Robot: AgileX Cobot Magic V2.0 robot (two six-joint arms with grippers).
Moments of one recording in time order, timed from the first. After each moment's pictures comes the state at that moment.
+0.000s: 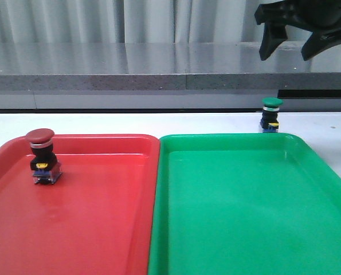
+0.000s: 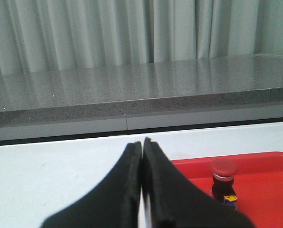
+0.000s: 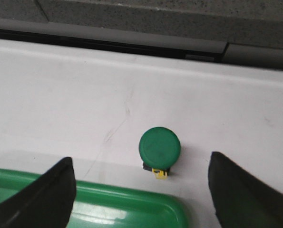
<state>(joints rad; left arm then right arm) -0.06 0.00 0.00 0.04 0.02 -0.03 0.16 1.79 -1.42 0.09 0.47 0.02</state>
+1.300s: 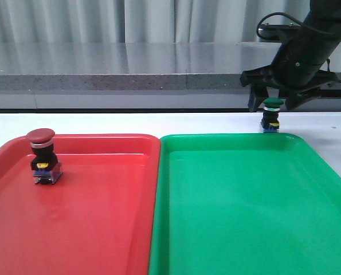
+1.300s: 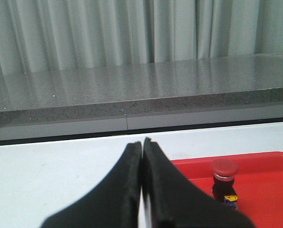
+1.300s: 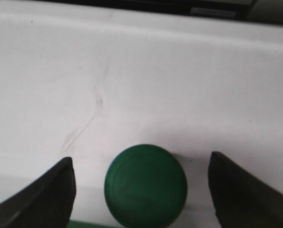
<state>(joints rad) -0.06 0.00 0.00 0.04 0.02 -0.03 0.14 2.06 -1.51 0.08 0.41 0.01</state>
